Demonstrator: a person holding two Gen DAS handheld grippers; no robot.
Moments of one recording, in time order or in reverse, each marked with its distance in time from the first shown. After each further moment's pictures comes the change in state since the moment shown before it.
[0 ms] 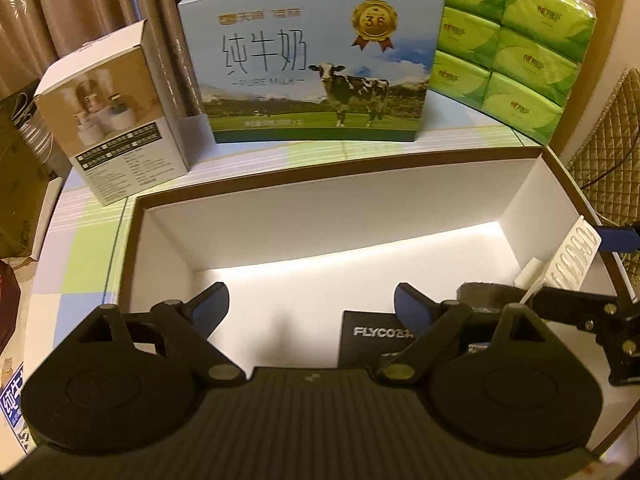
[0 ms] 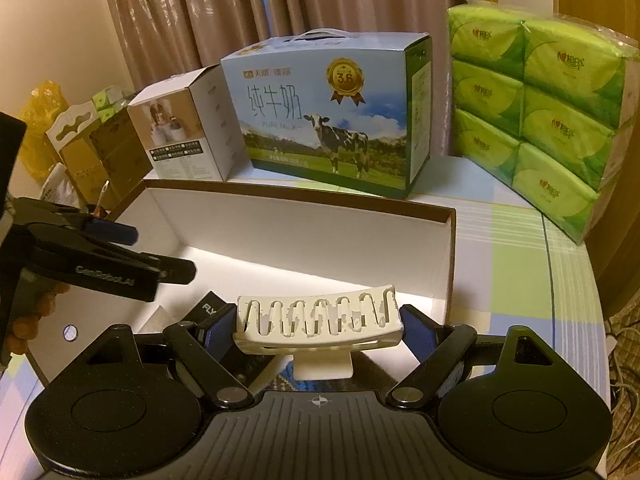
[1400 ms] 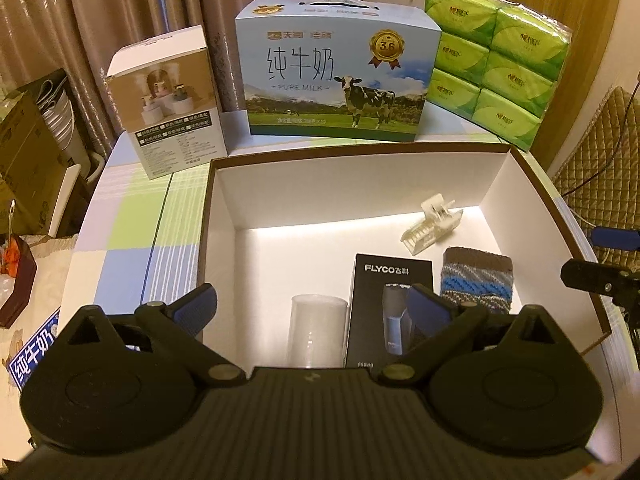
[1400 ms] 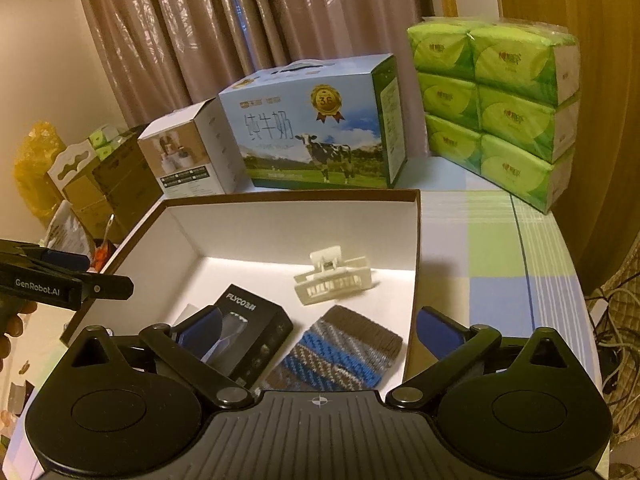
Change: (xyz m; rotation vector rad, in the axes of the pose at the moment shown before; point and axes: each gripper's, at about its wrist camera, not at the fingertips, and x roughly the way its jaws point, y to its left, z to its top) left arm -0.083 0.025 -0.045 -0.049 -0.033 -0.008; right arm -0.067 0.007 -0.028 0.099 -0.067 0.003
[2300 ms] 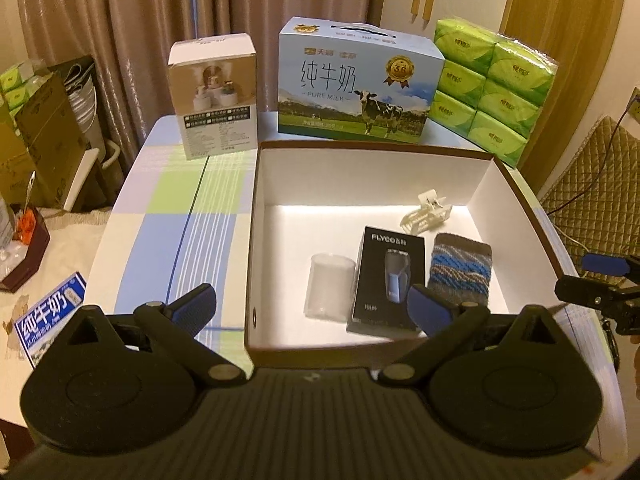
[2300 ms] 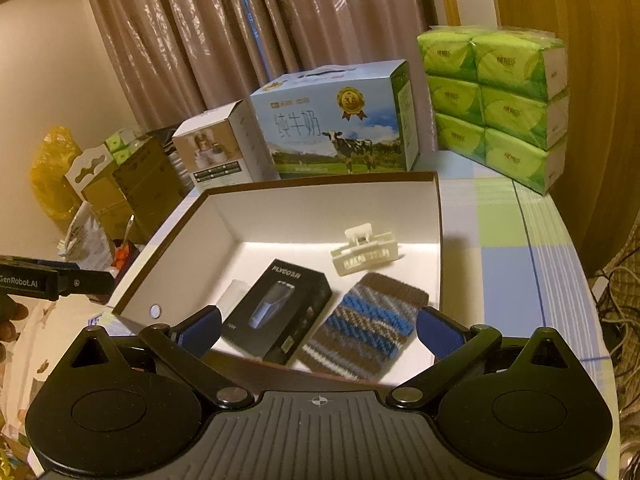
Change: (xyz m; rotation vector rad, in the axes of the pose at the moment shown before) left arm -0.078 0.028 -0.052 -0.090 -0.051 -0.018; right arm -0.055 0.038 -0.032 0.029 -0.013 0.024
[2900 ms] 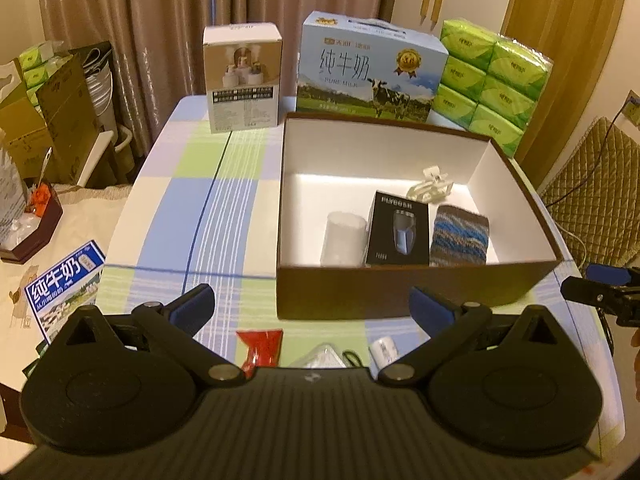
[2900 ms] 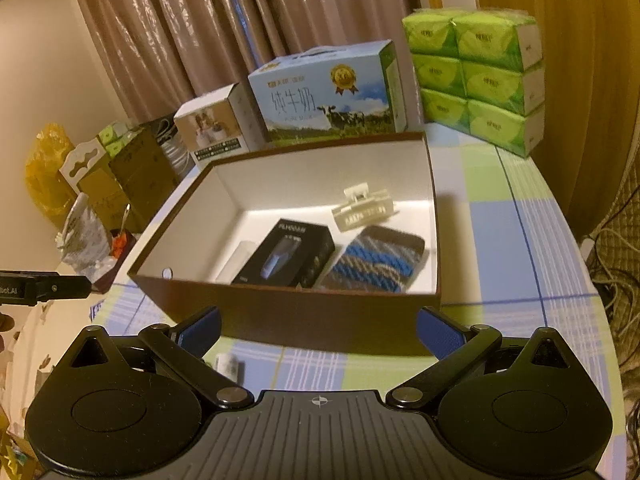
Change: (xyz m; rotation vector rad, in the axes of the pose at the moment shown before) left arm -0.041 0.018 -0.052 -0.034 0.003 0.007; right arm -0.029 0.020 -0.041 0.040 0.035 -0.038
